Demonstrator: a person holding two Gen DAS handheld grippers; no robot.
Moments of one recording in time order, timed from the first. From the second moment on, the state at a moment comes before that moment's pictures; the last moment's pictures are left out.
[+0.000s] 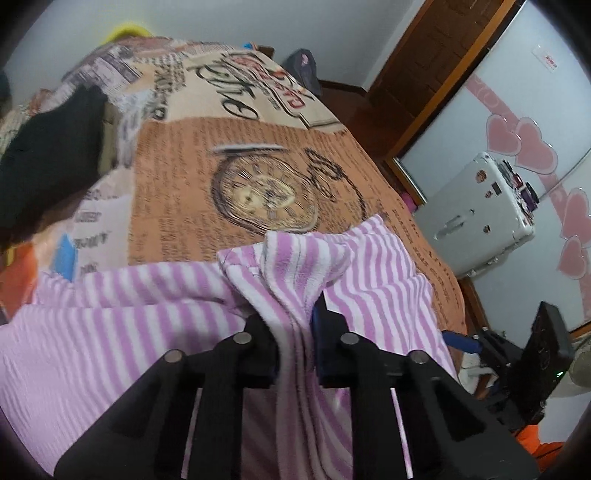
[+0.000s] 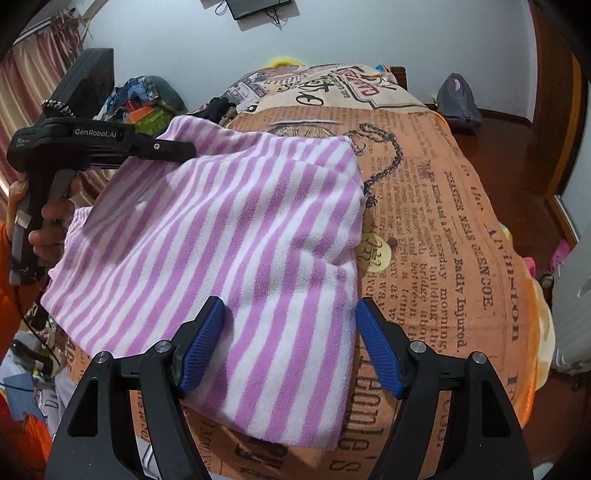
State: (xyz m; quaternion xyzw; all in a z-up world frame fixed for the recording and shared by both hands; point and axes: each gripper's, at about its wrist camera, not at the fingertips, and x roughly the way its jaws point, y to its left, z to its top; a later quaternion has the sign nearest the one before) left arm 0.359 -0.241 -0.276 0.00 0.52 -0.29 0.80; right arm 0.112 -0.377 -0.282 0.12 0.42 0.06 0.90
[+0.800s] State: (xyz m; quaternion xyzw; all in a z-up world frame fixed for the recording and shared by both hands) left arm 0.360 -0.185 -0.292 -0.04 0.52 -0.21 0.82; right arm 0.237 -0.407 -0.277 0.02 0.41 0.01 0.91
